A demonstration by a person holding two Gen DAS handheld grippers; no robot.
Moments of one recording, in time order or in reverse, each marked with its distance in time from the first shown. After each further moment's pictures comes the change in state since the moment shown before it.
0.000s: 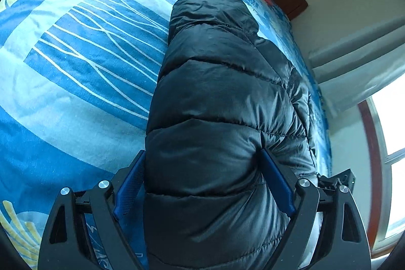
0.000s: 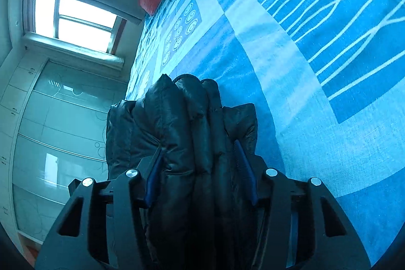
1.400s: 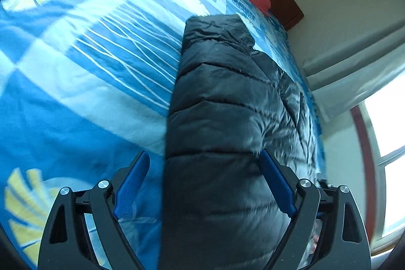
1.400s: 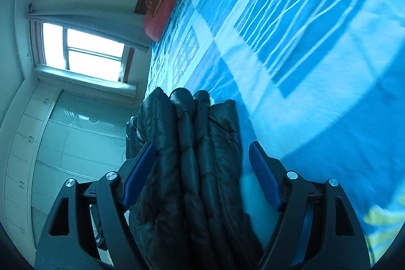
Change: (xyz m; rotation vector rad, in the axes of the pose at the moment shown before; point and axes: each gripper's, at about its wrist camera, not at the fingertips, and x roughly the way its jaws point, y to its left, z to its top) left arm -0.050 0.020 -0.017 -0.007 -0.069 -0.008; right arm -0.073 -0.026 -0.032 0.111 -0.145 0.057
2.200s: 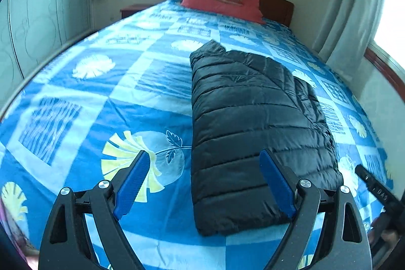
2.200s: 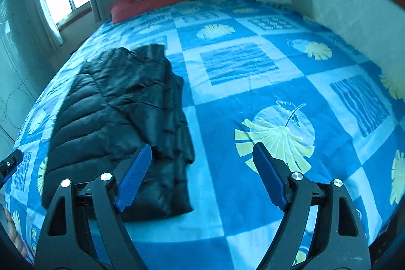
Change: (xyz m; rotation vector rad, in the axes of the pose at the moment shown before) left arm -0.115 -0.071 -0.127 0.370 -0.244 0.334; right arm -0.105 0.112 -0.167 -0.603 -0.250 -0.667
